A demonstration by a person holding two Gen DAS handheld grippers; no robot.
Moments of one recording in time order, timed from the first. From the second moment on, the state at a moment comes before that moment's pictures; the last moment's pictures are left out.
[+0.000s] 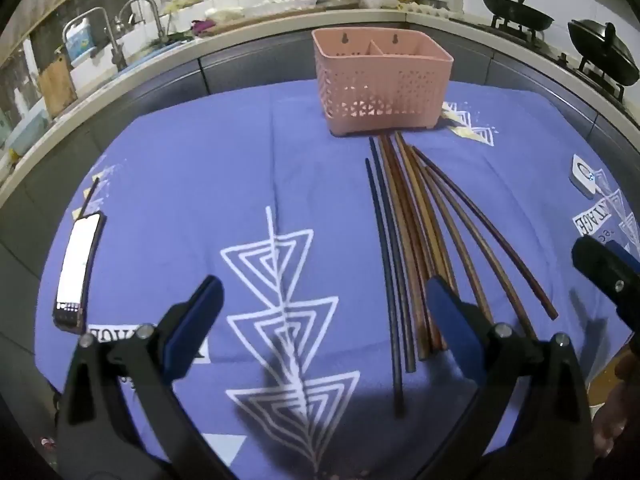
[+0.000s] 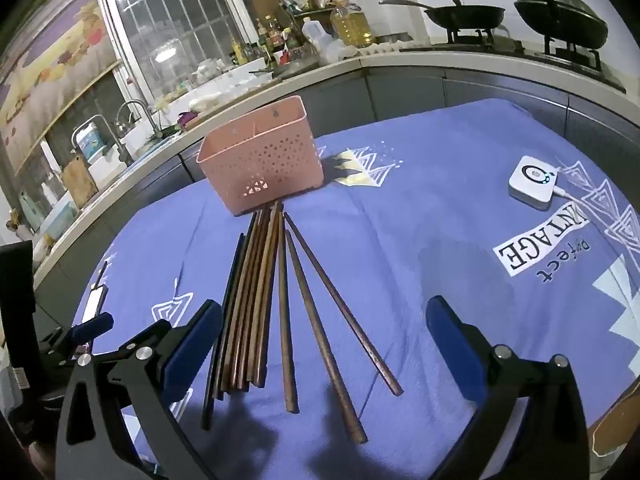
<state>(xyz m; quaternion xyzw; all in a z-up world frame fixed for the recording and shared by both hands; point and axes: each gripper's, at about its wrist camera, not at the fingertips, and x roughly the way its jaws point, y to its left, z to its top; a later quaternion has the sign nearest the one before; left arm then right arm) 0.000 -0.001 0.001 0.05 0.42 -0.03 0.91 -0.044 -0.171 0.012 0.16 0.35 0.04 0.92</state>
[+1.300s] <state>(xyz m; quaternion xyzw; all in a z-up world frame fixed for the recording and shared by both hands) -0.011 0.012 -0.009 0.05 0.43 0.01 0.90 -0.048 -0.162 0.003 0.17 0.37 0.05 0.91</state>
